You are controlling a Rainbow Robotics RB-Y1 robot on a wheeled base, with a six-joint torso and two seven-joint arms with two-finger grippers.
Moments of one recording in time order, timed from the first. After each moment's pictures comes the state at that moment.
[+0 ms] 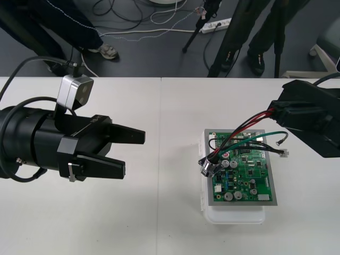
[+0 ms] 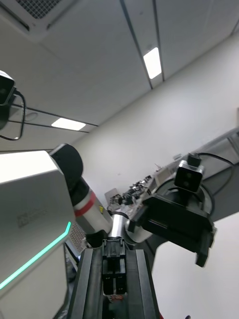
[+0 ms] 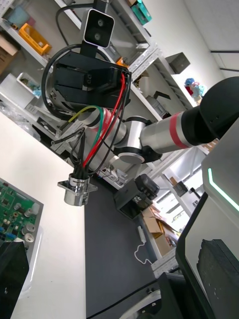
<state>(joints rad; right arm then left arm) -0.23 -0.82 0.13 -1.82 0.40 -1.39 -0.45 -0.18 0.48 0.05 -1.98 -1.05 -1.53 1.01</state>
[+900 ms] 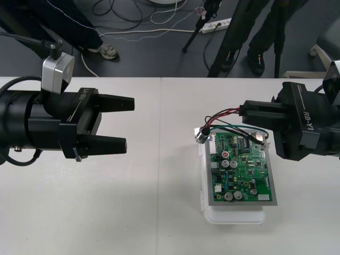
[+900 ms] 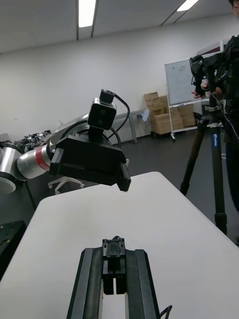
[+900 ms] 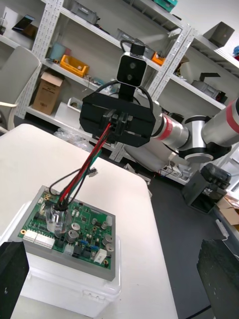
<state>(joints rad) -0.07 -0.82 0.03 -2.02 0.74 -1.06 -0.19 -0.21 0.62 0.04 -2.01 -1.06 -1.32 0.74</state>
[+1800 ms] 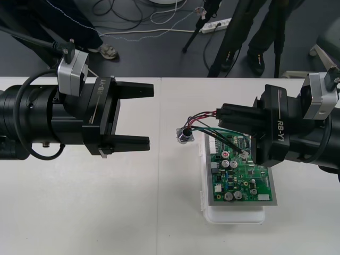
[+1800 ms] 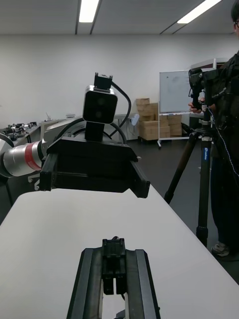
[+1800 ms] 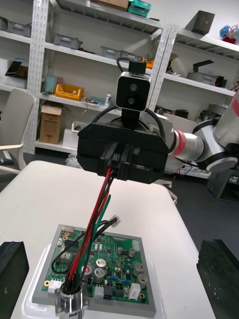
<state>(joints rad) -0.05 -0.69 0.05 -2.13 0.92 -0.98 -0.16 -0.27 0.61 -0.06 -2.01 -1.05 -1.21 0.47</state>
